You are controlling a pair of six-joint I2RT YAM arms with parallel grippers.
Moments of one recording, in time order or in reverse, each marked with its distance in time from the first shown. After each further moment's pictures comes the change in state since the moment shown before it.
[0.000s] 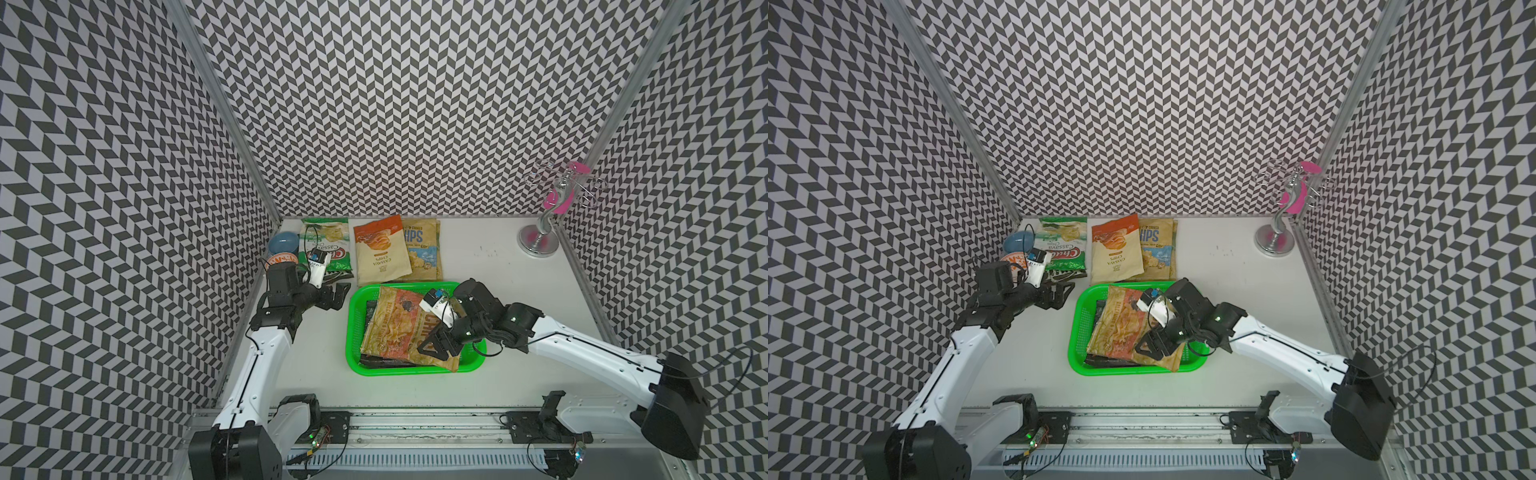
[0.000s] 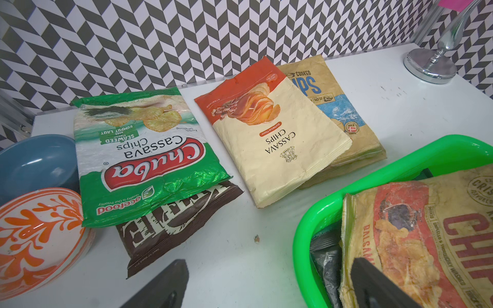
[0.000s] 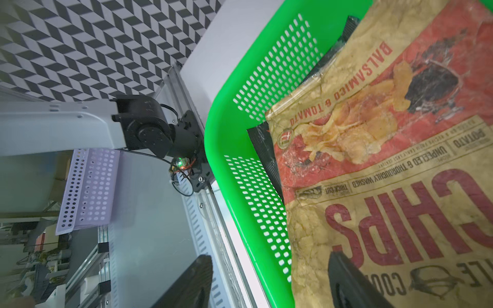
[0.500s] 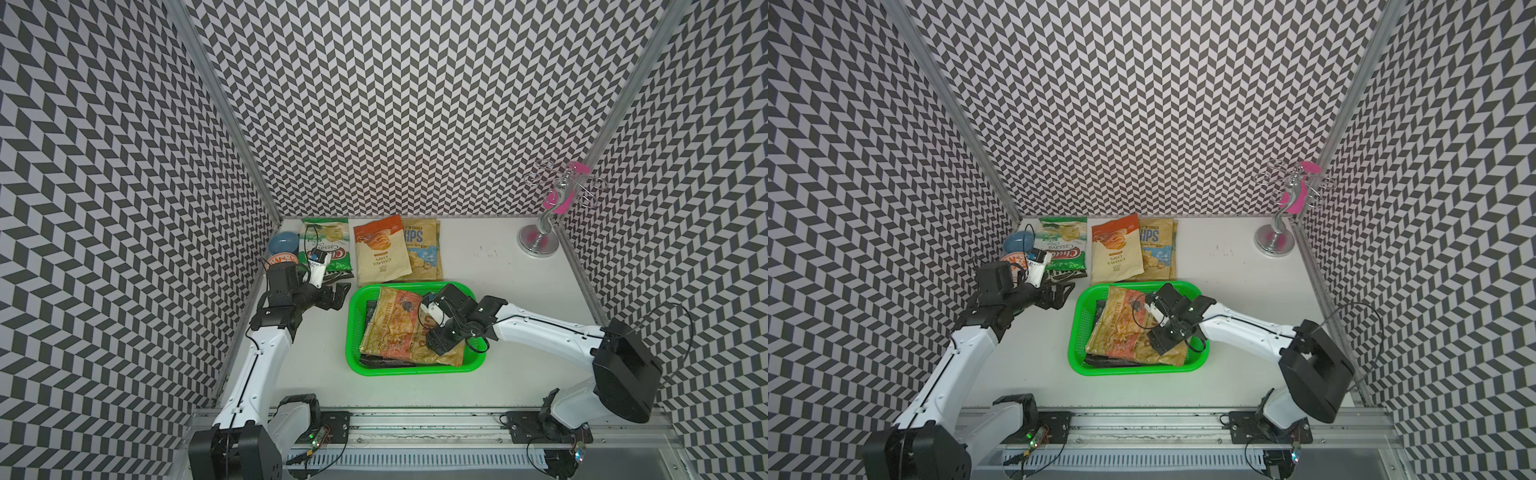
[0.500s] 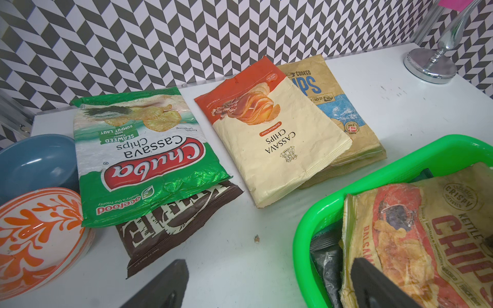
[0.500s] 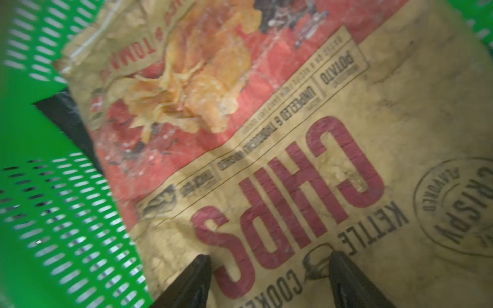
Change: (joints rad) left arm 0.000 0.002 0.000 0.000 0.000 0.000; right arm 0.000 0.270 0.077 -0.102 0.397 -0.025
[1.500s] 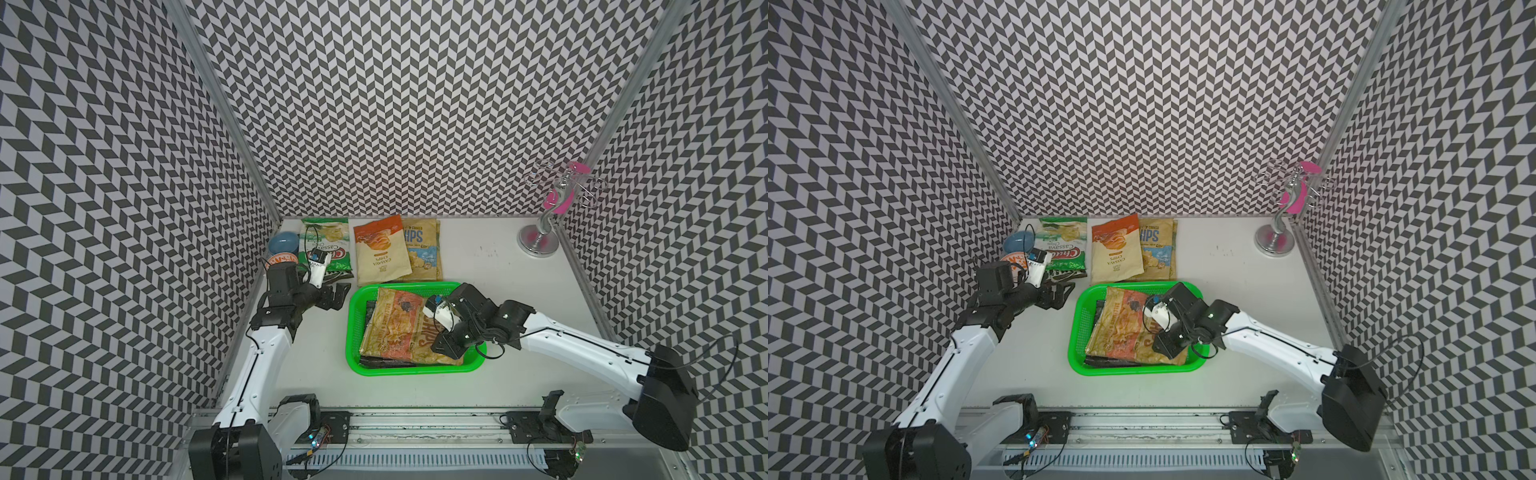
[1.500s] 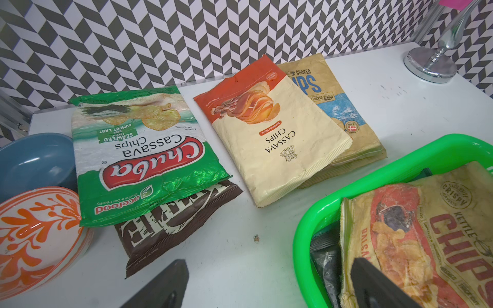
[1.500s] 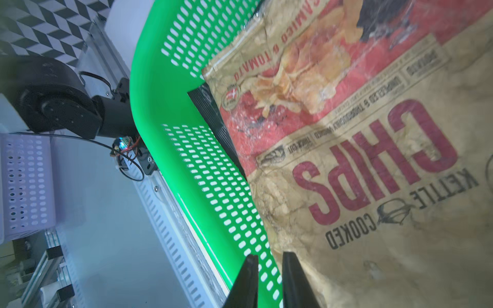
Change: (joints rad) left arm 0.000 0.004 0.000 0.000 0.002 0.000; right arm 0.027 -0.229 -0.056 -0.060 -0.276 0.008
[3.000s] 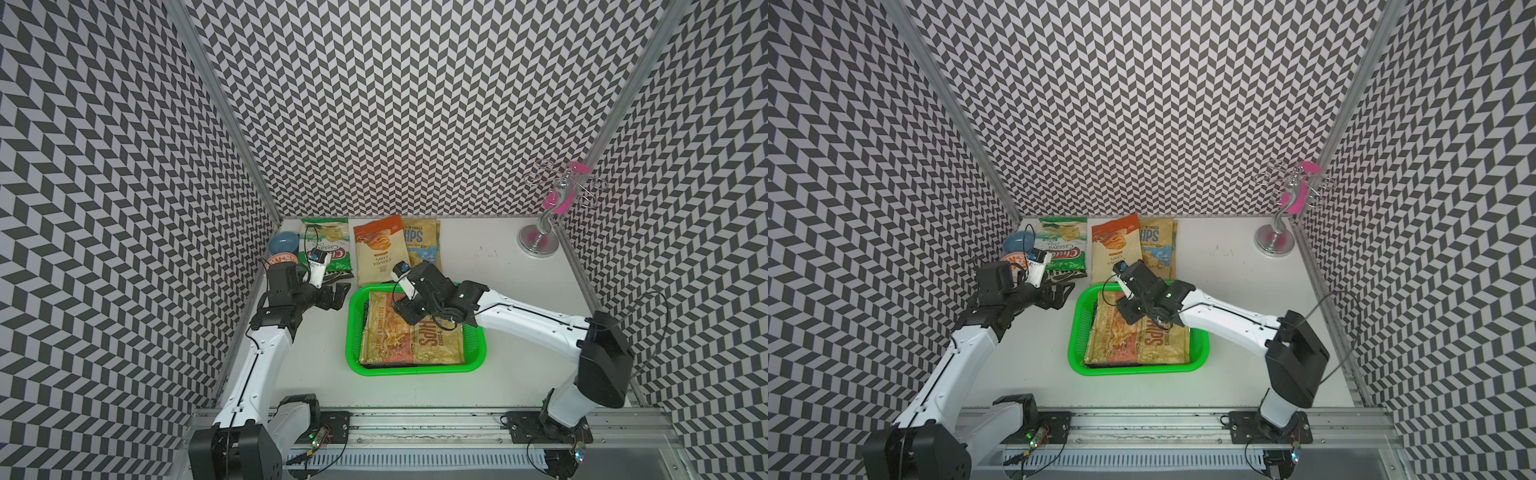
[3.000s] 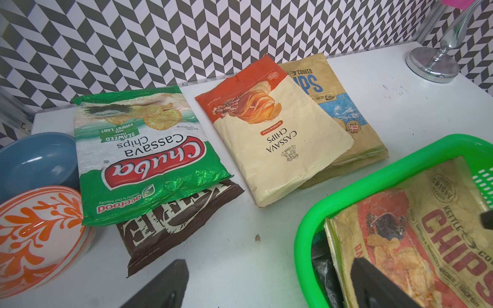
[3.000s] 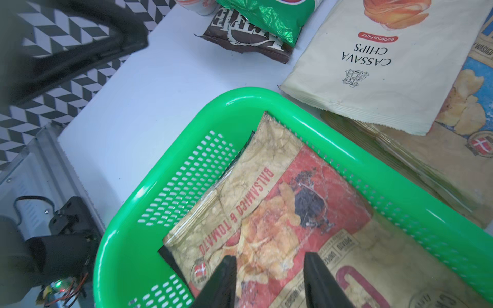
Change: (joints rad) left arm 0.000 0.000 0.000 0.000 -0.007 -0.001; right arm 0.054 0.375 0.380 0.233 0.351 0.043
